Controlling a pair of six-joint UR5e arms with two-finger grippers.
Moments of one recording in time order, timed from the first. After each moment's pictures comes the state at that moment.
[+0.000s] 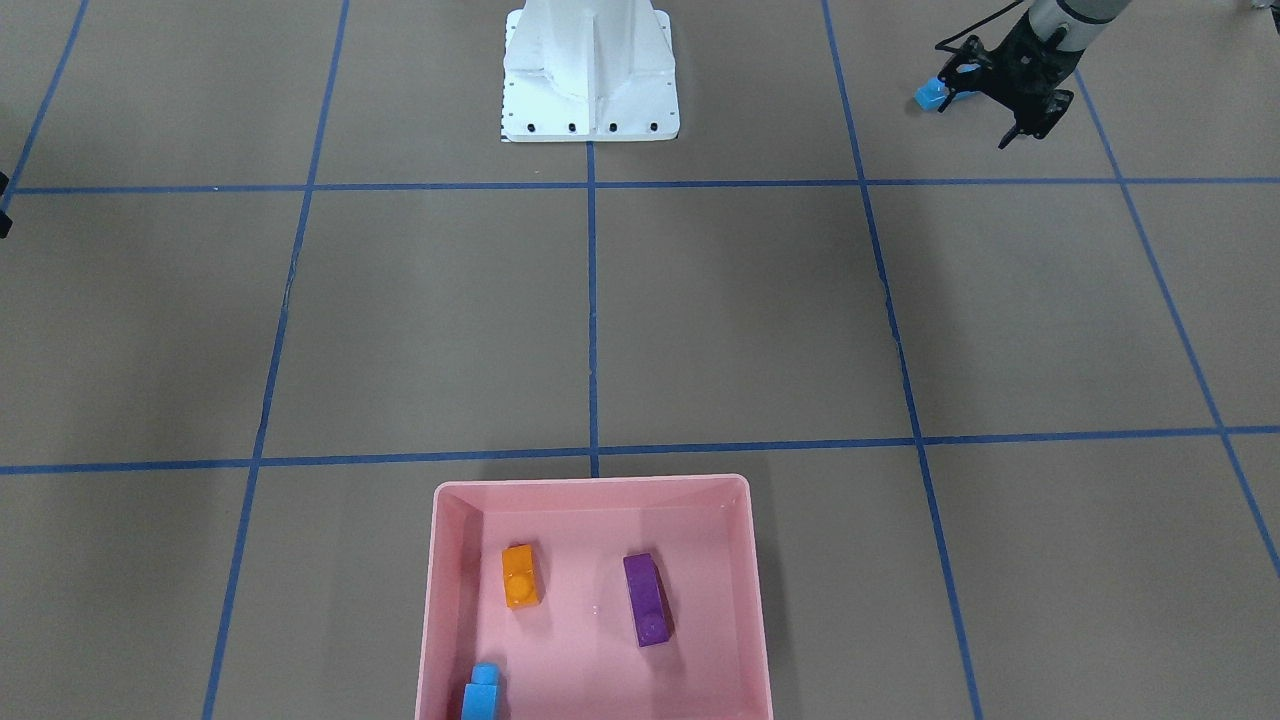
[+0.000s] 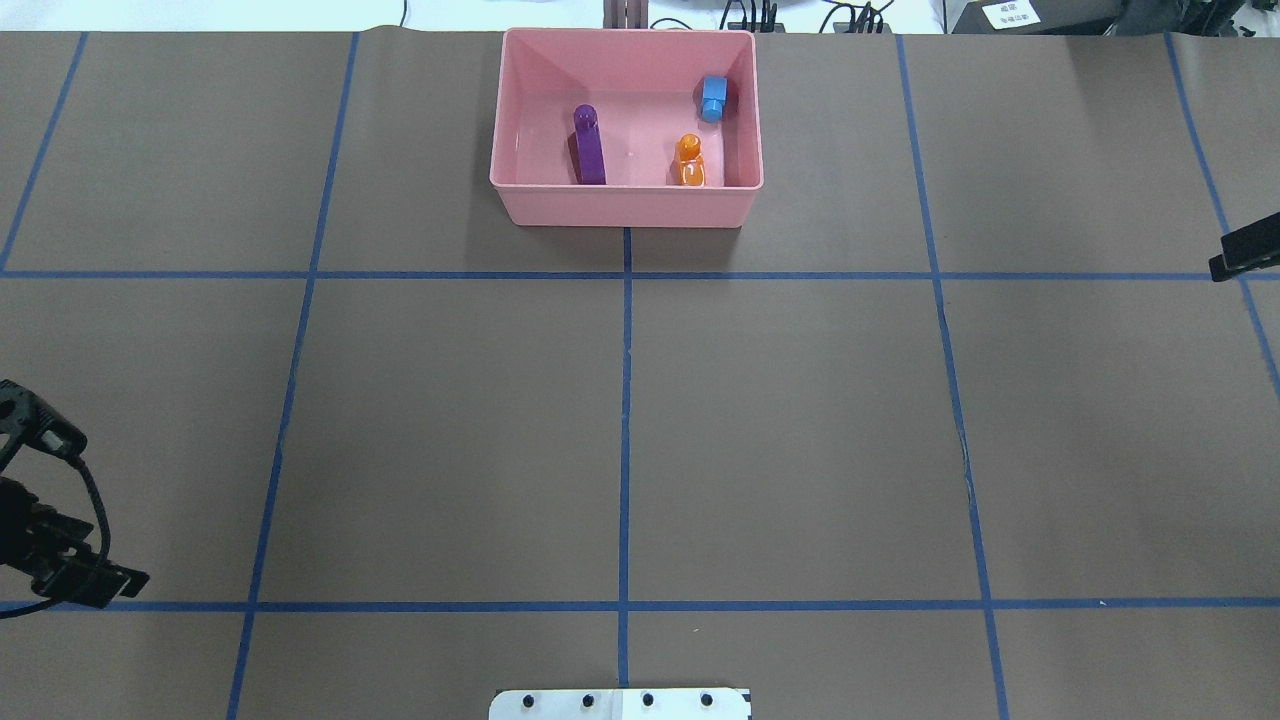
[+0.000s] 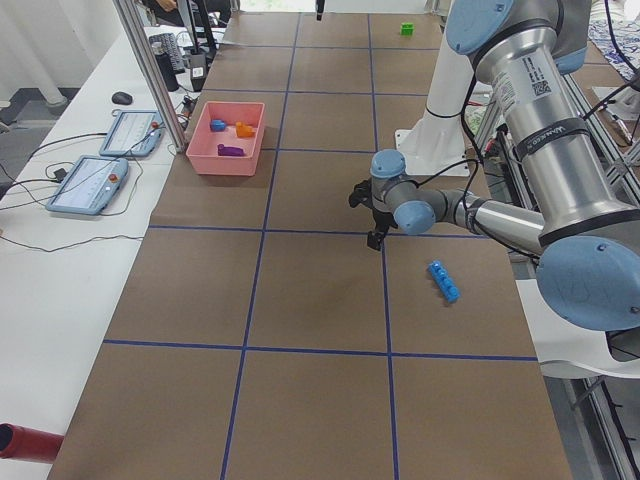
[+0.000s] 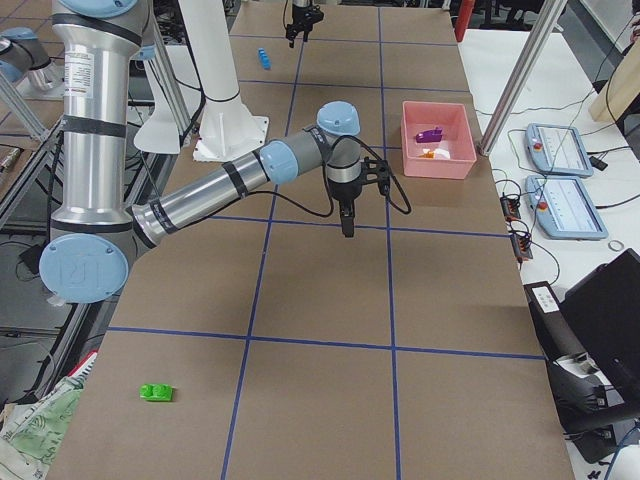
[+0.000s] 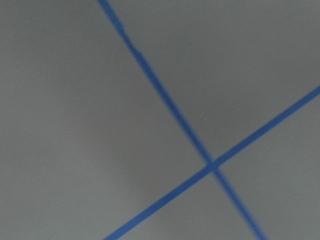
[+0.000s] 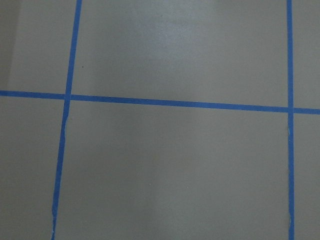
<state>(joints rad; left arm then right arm) -0.48 -1.04 -2.22 -2.13 -2.01 -0.50 1.23 -1.67 2.16 -1.62 2.19 0.50</state>
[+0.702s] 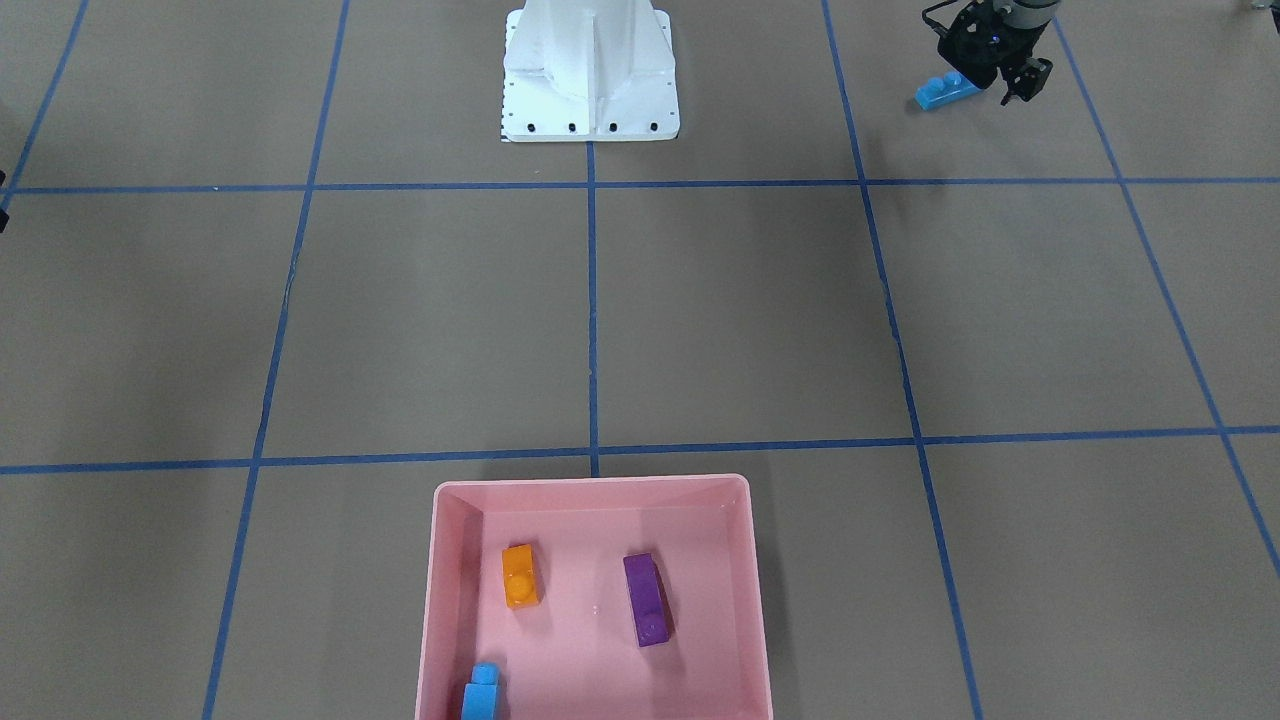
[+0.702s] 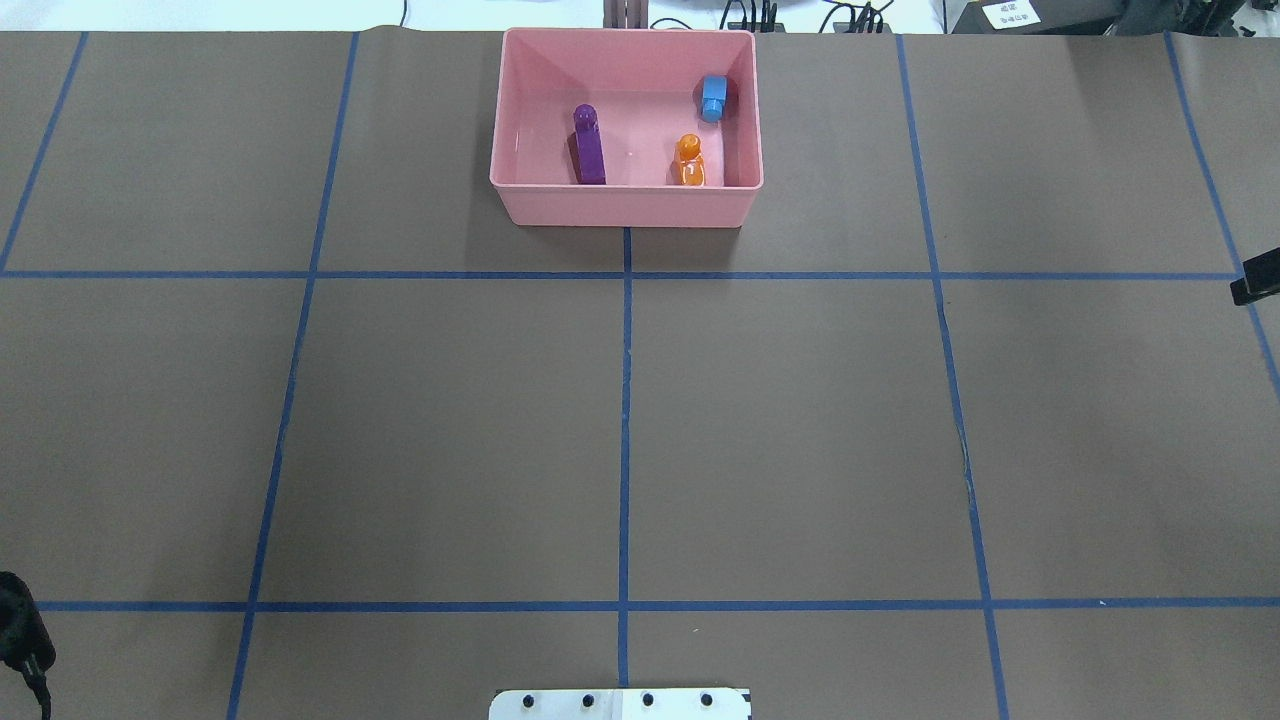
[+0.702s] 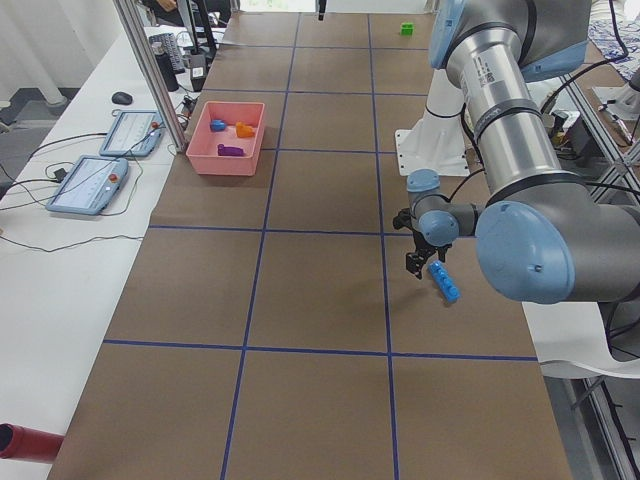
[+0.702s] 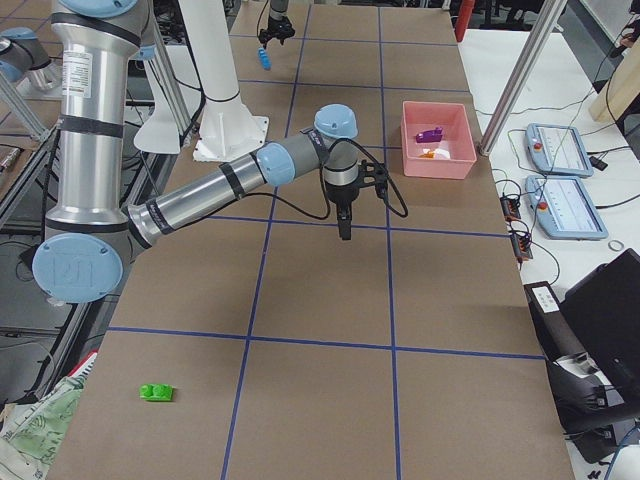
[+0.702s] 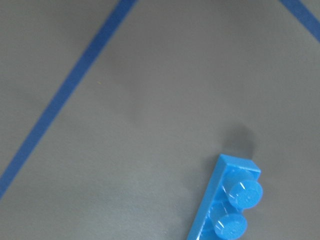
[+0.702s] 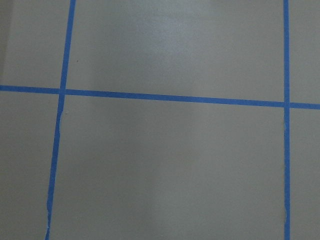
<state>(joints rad) -0.06 -0.92 -2.22 -2.11 -1.84 -0.52 1.23 -1.68 2.16 -1.62 2.19 0.50</state>
